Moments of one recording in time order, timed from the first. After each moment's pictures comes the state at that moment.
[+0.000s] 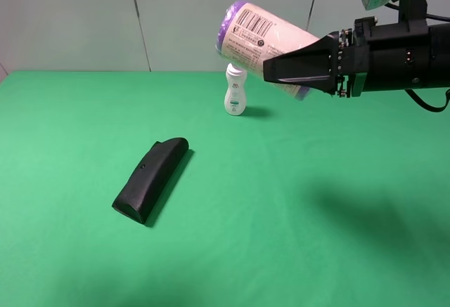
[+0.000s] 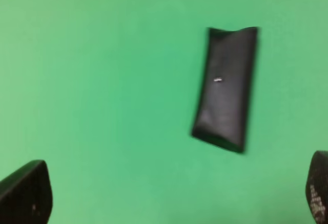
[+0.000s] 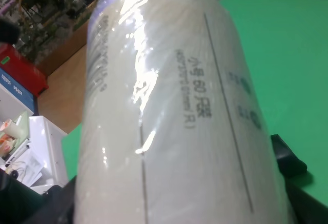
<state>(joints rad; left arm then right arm) -0.05 0.79 -0.96 -0.13 1.08 0.02 0.15 1.36 -0.71 1.55 1.06 -1.49</state>
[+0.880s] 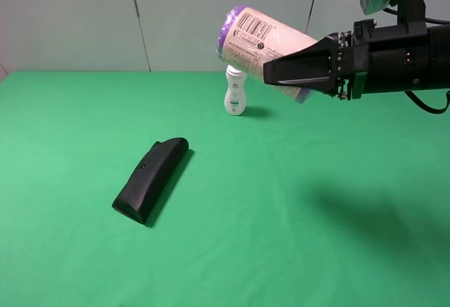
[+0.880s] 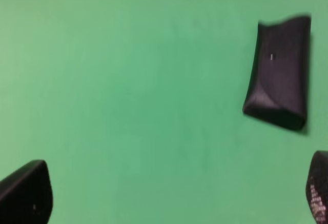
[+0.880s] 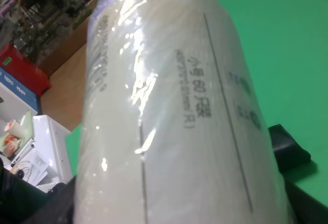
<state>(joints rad) -0.05 0.00 -0.51 -0.01 1.13 0.00 0.15 1.36 -0.71 1.54 1.05 -1.45</state>
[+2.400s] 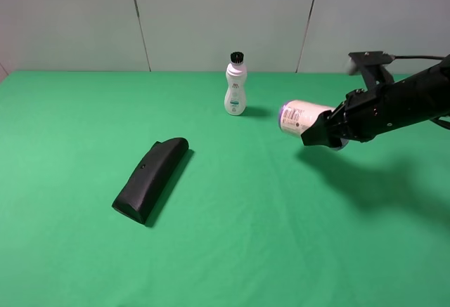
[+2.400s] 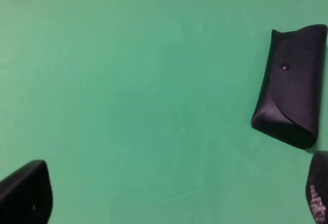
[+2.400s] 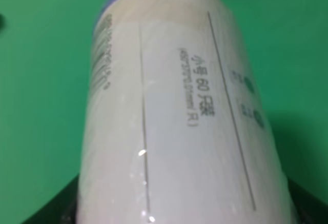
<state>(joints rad) 0.02 0.00 -0.48 -0.04 1.07 0.00 0.15 1.58 -0.71 0.97 0.43 -1.09</state>
